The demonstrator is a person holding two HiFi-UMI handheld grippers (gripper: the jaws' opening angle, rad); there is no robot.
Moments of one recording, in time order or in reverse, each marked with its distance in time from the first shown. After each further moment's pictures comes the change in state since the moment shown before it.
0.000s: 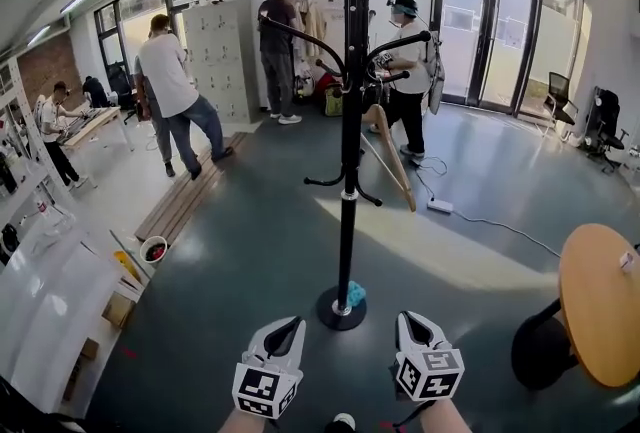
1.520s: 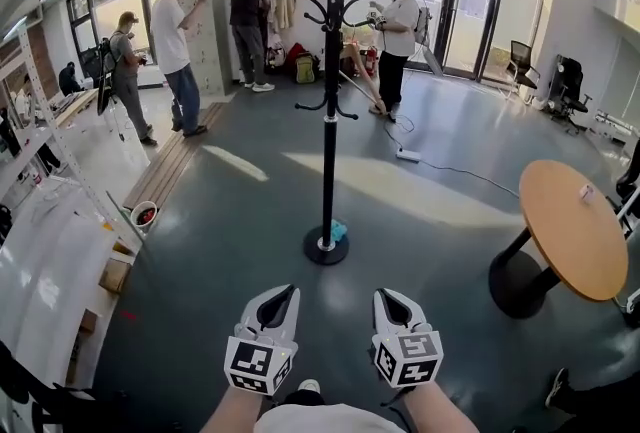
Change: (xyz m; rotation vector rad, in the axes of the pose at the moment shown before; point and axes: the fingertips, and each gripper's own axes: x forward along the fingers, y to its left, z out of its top) left arm -0.248 -0.083 -0.002 -0.016 -0.072 -0.094; right arm -0.229 0.167 -0.089 -0.070 -0.051 -0.044
